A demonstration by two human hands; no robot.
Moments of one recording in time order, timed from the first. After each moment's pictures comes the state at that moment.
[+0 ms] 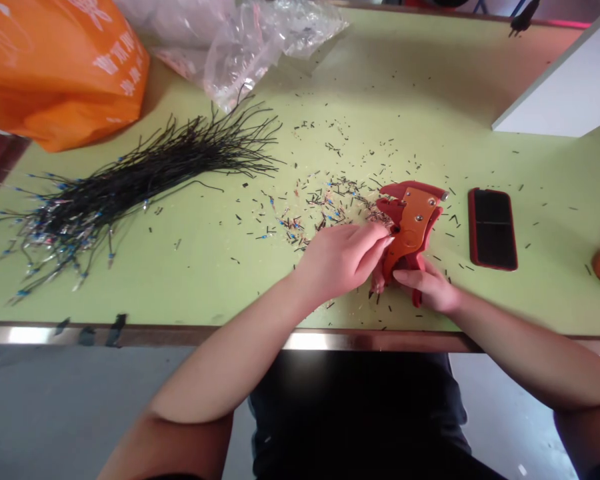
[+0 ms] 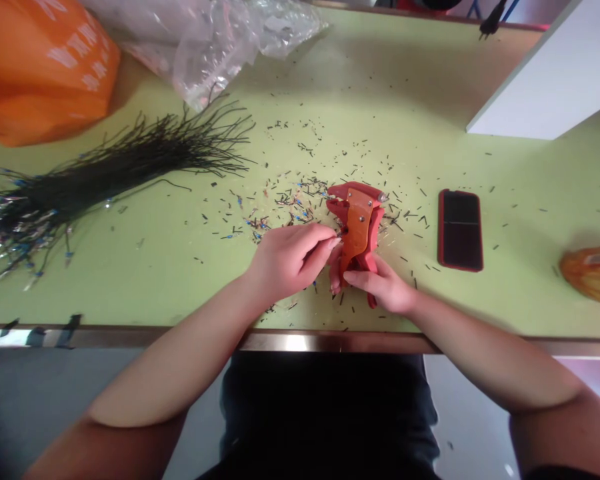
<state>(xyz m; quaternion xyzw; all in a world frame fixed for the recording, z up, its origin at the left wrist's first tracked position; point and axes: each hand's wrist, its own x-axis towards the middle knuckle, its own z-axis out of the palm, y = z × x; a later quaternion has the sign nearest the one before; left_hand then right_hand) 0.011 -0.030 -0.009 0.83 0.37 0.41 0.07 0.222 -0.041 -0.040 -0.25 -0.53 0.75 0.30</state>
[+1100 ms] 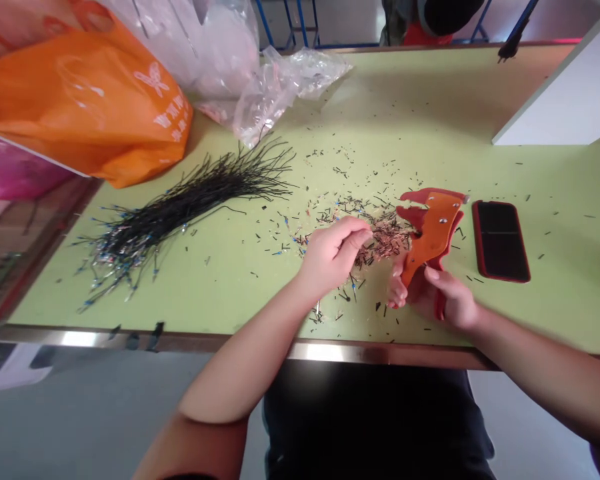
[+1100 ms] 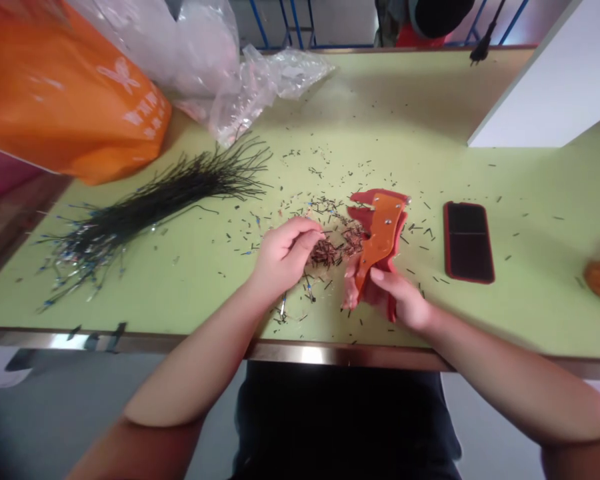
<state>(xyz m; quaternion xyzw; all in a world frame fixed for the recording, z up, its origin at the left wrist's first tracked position) -0.003 -0.014 -0.010 0.74 0.42 0.47 0.21 0.222 -0.047 -0.023 -0.20 -0.37 0.83 0.37</state>
